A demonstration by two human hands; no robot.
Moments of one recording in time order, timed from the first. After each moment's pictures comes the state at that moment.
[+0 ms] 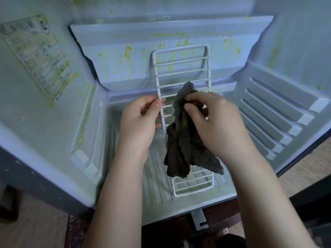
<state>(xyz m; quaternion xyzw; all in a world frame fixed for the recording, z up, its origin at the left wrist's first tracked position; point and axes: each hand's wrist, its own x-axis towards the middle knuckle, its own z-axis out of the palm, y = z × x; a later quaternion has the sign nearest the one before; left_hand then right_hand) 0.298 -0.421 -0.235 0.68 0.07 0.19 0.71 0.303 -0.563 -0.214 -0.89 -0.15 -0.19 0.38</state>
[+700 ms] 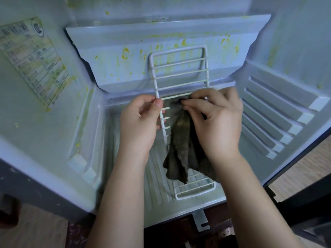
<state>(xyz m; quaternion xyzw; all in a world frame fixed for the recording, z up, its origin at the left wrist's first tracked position) 0.300 -0.422 -0.235 0.69 0.07 0.22 0.68 0.326 -0.564 -0.248 -0.82 -0.17 -0.47 0.30</state>
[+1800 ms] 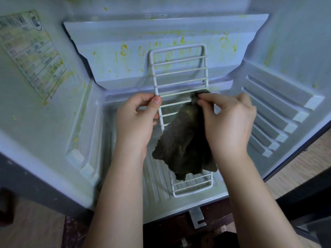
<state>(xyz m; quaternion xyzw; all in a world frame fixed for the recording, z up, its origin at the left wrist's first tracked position) 0.298 -0.423 -0.232 0.68 0.09 0.22 0.69 0.318 -0.571 -0.246 -0.83 -0.06 -0.43 0.35</state>
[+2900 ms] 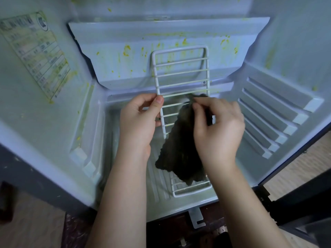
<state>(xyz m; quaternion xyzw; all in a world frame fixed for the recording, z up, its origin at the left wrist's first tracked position) 0.299 -0.426 -0.232 0.64 0.10 0.20 0.73 0.304 -0.557 -0.253 -0.80 -0.09 -0.45 0.39</state>
